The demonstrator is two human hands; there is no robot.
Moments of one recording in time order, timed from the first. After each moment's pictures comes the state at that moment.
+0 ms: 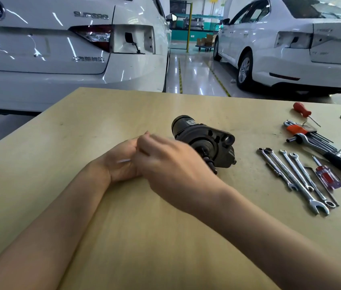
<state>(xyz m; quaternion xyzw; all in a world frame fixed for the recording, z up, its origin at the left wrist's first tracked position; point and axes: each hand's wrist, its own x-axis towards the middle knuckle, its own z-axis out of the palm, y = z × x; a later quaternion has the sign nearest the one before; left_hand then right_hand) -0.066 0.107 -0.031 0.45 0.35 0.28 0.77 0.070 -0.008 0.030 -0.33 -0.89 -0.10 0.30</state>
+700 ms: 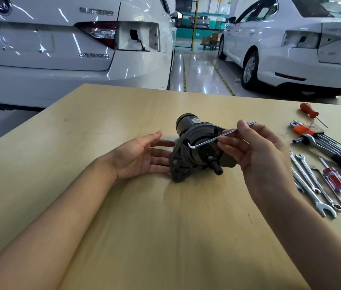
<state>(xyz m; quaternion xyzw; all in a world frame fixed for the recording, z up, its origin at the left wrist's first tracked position) -0.062 0.094 -0.025 0.45 0.34 0.30 0.77 0.153 0.003 0.025 -0.38 -0.32 0.48 0.72</state>
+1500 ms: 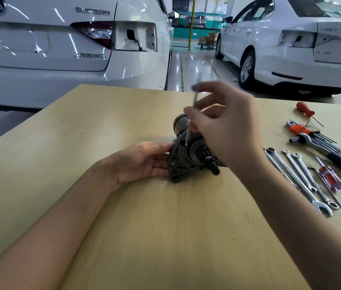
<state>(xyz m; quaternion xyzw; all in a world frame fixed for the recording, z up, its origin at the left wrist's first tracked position) -0.051 0.086 -0.027 0.51 0.32 0.29 0.74 0.113 0.016 0.063 -0.49 -0.63 0.18 0.58</state>
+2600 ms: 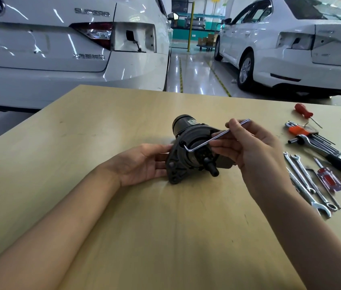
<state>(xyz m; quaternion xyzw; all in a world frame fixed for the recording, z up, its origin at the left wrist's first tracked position) -0.047 0.085 -0.027 0.46 0.29 0.30 0.78 0.153 0.005 0.030 -0.42 -0.39 0.47 0.67</state>
